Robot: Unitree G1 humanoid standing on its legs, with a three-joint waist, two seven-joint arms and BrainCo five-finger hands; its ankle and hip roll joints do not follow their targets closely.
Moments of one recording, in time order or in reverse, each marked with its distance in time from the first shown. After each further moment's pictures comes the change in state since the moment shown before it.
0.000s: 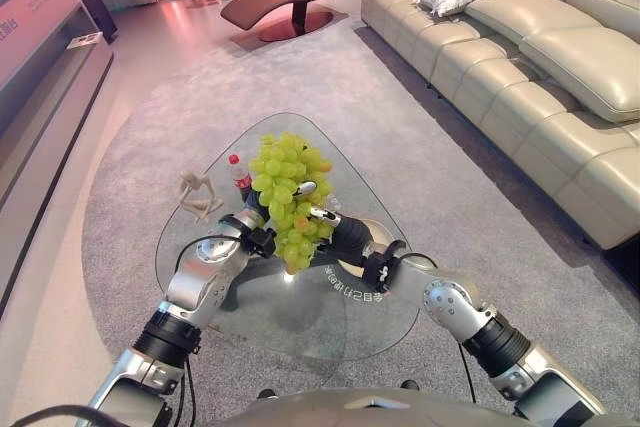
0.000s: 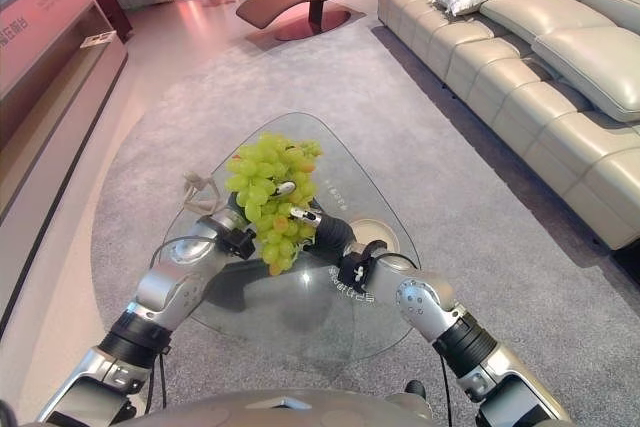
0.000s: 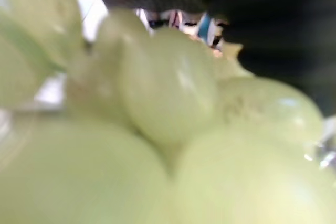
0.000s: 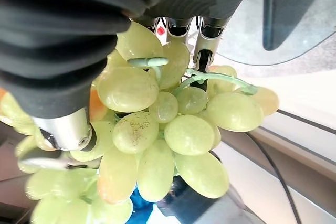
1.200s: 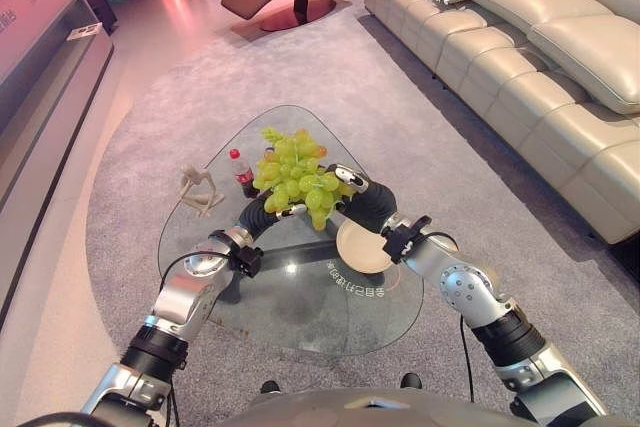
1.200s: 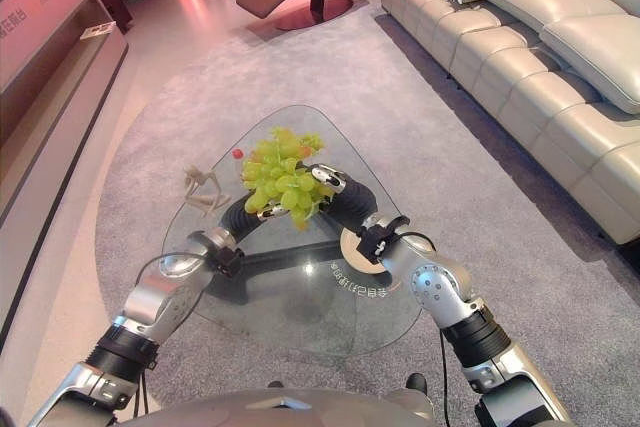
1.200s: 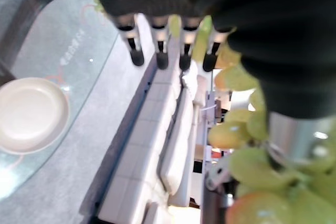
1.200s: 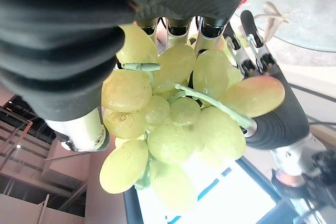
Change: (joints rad) left arm 0.073 0.026 0.016 0.017 0.068 -0.005 -0.071; right arm -0.002 0.020 -0.172 -0.062 -0.006 -0.062 0.061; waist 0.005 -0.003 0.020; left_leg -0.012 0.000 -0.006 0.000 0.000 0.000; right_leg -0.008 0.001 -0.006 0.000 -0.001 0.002
